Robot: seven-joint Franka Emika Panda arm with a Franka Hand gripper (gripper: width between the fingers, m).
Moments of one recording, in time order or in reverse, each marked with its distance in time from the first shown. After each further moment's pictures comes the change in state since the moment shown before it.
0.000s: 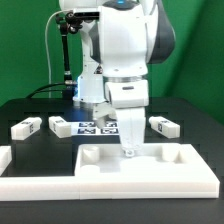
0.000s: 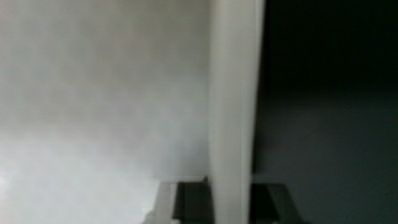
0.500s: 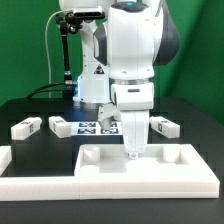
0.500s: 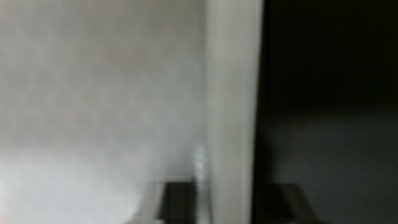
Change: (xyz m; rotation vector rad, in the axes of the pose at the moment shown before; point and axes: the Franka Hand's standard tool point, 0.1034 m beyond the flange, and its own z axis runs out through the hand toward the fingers) arm 0.001 0.000 0.001 0.010 -0.022 0.031
